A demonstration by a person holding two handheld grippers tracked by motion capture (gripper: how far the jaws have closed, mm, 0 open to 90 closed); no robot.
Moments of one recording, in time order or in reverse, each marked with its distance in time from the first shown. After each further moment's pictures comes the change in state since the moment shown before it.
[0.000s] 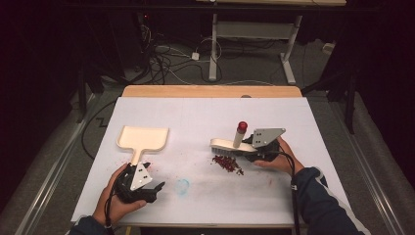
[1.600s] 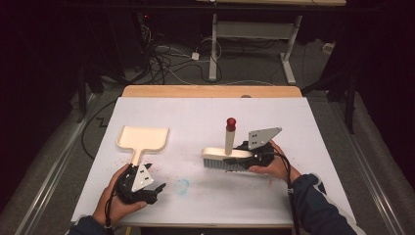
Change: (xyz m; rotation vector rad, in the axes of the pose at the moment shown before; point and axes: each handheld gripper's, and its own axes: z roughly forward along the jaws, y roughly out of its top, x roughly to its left) left arm -0.003 0.001 0.000 0.007 -0.012 0.029; right arm 0.017 0.020 0.001 -0.088 0.154 0.156
